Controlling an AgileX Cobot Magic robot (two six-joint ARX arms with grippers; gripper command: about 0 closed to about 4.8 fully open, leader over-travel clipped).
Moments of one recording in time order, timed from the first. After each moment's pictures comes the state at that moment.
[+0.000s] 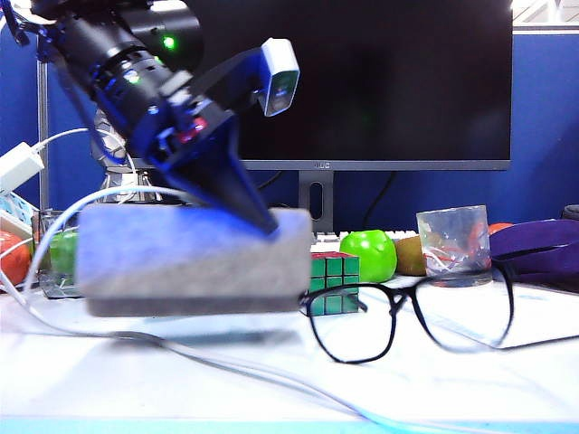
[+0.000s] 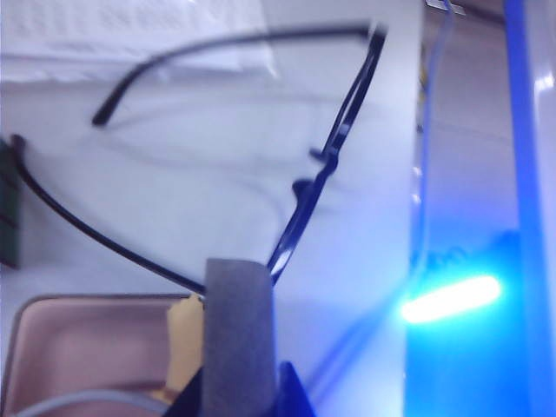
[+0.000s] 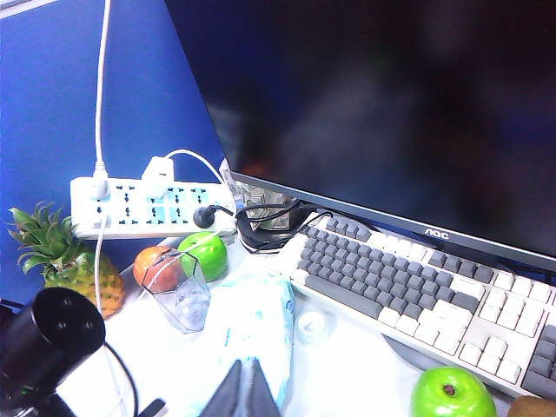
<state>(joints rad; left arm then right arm) -0.57 1.64 1.11 -0.56 0.67 0.68 0.21 1.13 1.24 -0.27 -0.55 0.13</state>
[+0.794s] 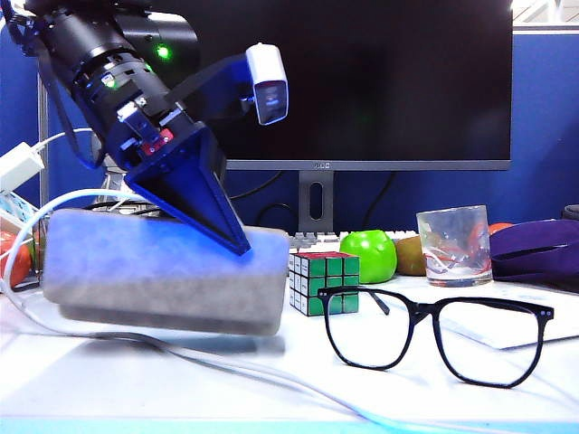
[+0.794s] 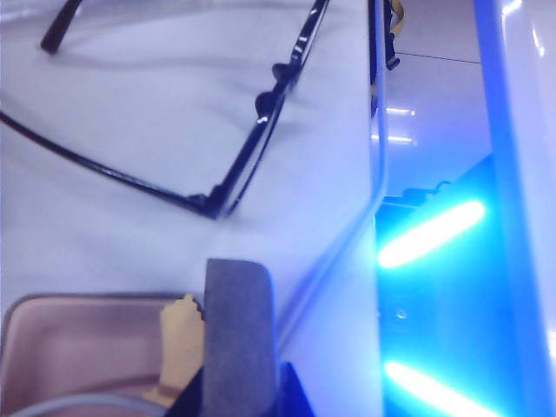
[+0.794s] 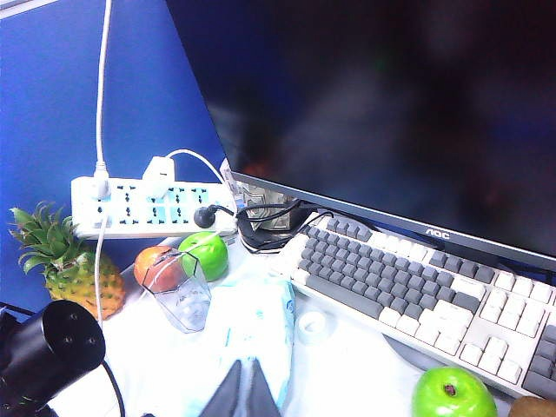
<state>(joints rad) -0.57 1.64 1.12 -0.69 0.65 0.86 0.21 1.13 1.24 -0.27 -0.55 0.13</state>
